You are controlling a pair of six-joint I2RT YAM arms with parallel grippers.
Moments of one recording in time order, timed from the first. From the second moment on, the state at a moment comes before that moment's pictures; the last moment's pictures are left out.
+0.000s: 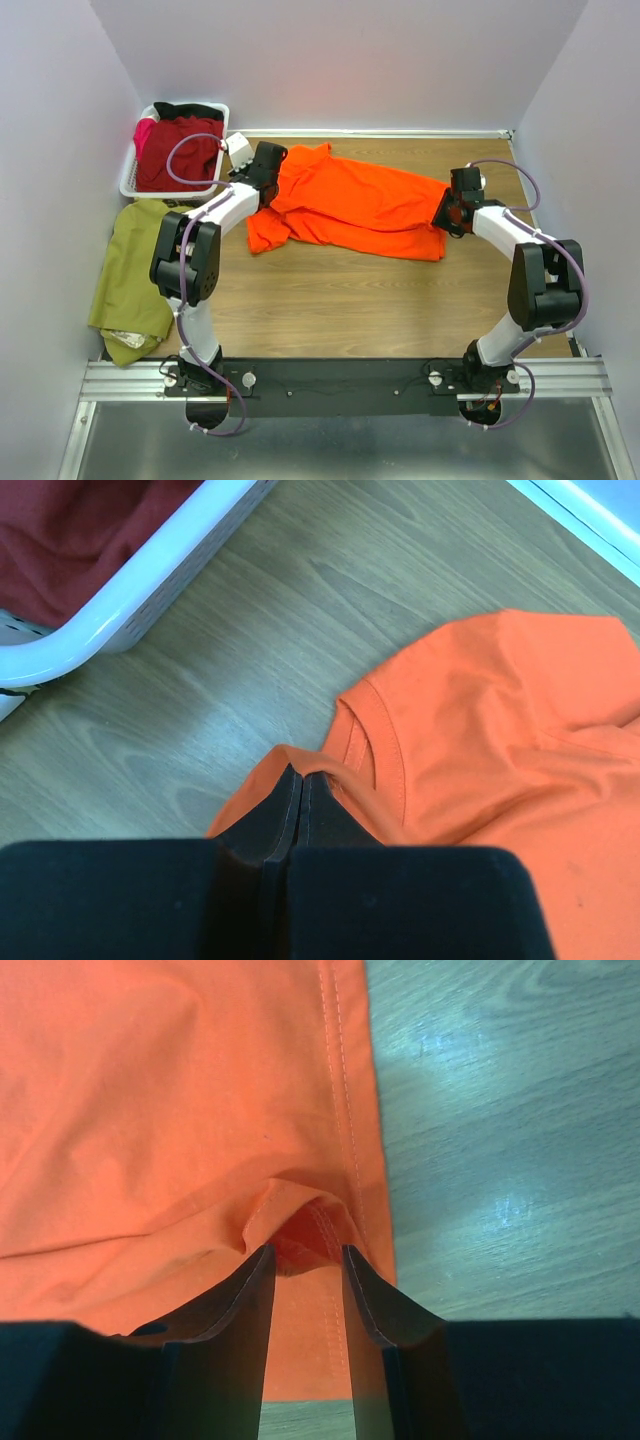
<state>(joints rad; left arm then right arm) -0.32 1.90 1.37 -0.22 -0.70 -0.75 0.09 1.65 1.02 -0.30 0.13 0.44</state>
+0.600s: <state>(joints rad) -0.29 1.94 1.40 -0.23 -0.67 -0.73 0.09 1.65 0.96 -0.16 0.05 0.41</state>
